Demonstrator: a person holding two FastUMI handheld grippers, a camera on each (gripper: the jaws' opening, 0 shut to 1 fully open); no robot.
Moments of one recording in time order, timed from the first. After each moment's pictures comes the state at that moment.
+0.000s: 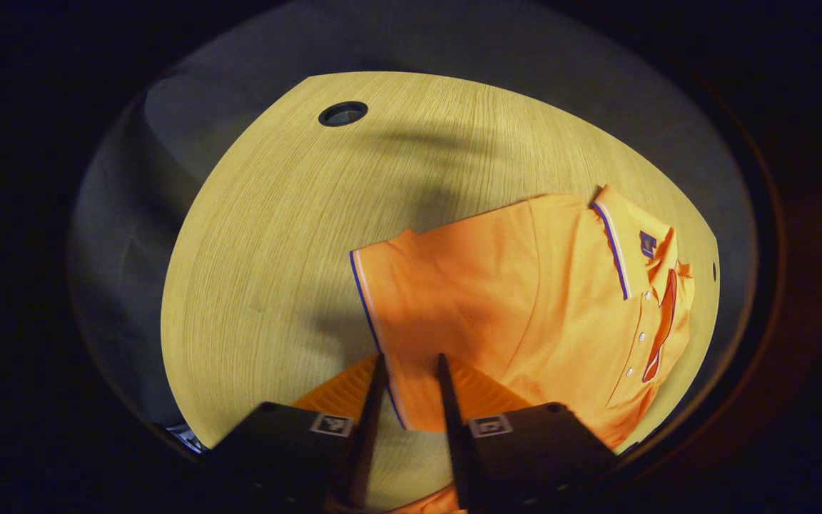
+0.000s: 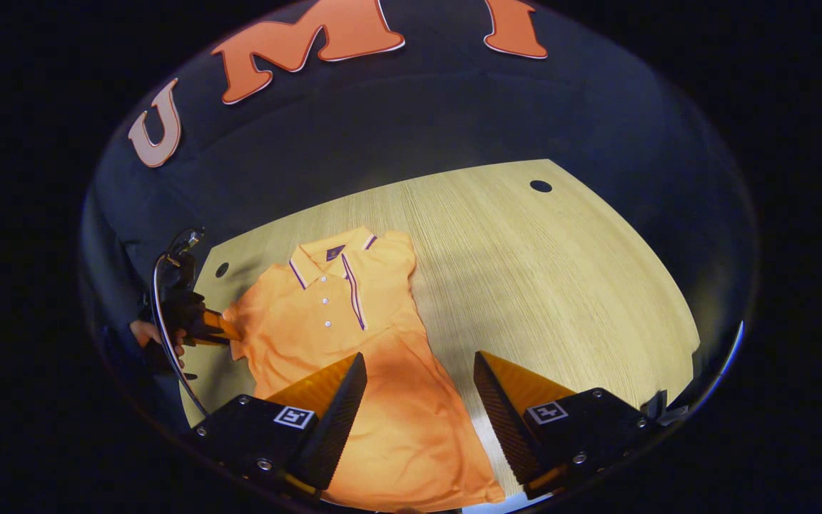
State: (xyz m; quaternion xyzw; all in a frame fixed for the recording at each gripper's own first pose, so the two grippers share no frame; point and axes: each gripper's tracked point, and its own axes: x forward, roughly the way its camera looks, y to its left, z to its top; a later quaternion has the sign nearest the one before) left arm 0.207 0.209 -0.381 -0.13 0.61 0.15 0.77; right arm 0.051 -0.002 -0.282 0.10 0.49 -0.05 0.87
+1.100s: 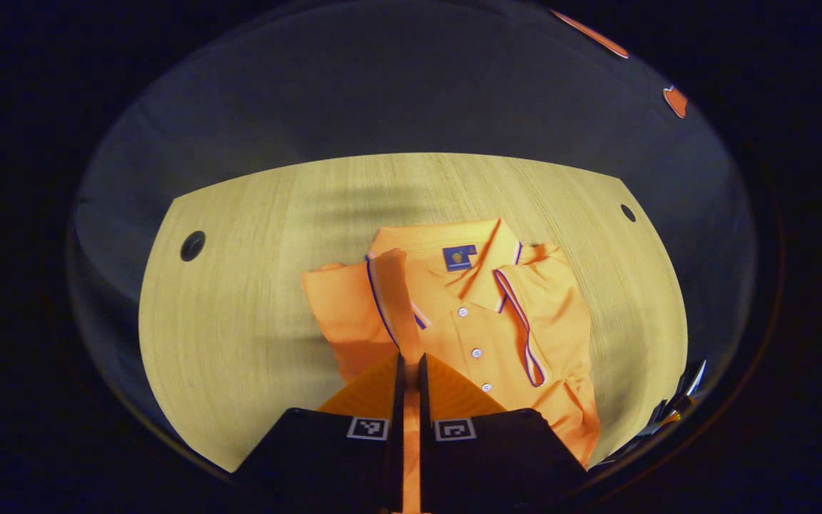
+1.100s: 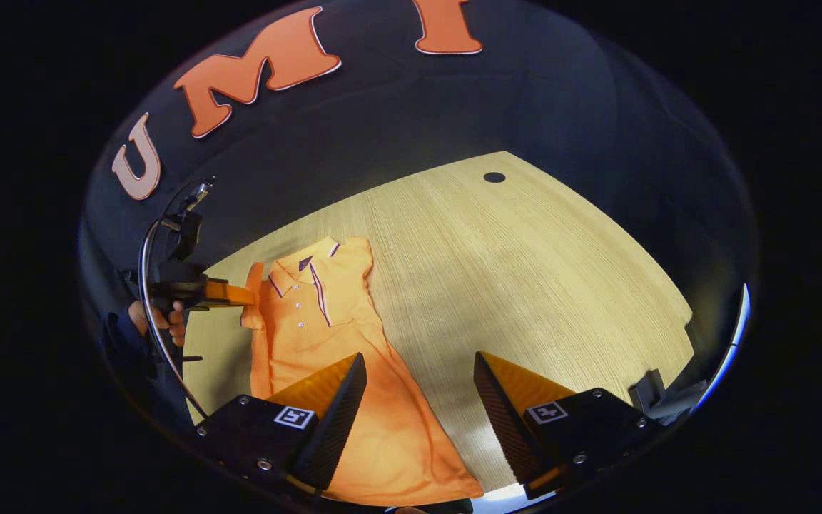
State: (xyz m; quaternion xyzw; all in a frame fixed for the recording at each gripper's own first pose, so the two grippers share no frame) left arm 0.287 0.042 -0.320 -0.04 0.52 -0.04 0.85; right arm 0.011 -0.059 -0.280 0.15 0.47 -0.09 0.86
